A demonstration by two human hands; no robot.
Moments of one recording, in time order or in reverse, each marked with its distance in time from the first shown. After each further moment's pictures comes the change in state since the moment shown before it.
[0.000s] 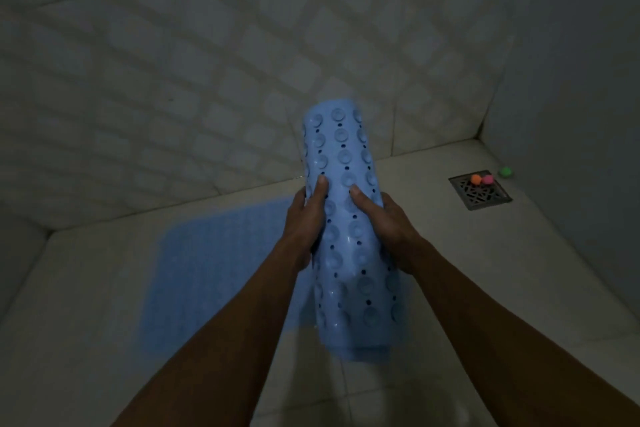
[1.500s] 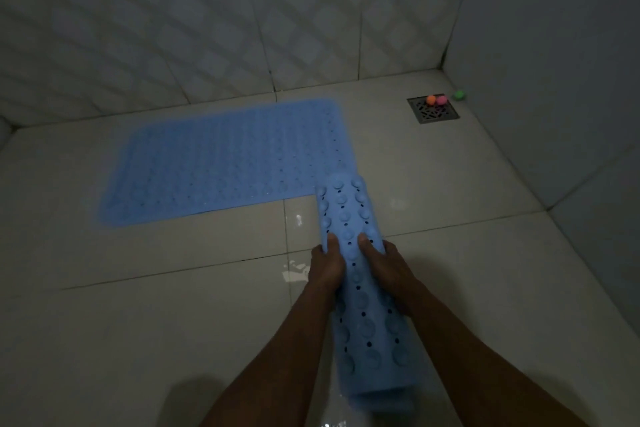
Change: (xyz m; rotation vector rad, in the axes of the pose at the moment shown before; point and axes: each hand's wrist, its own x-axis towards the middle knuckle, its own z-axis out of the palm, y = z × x) left_hand -0.205 -0.271 0.118 -0.104 0.102 -0.389; right_hand -0.232 0.217 -0.117 -0.237 0.116 0.292
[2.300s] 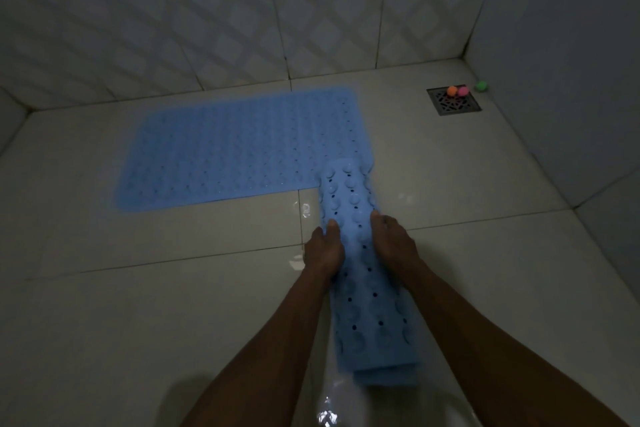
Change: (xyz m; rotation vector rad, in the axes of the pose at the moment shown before) left_hand 0.006 0.017 -0.035 0.311 0.080 0.118; right_hand 0.011 -0.034 0.031 -0.374 0.203 0.070
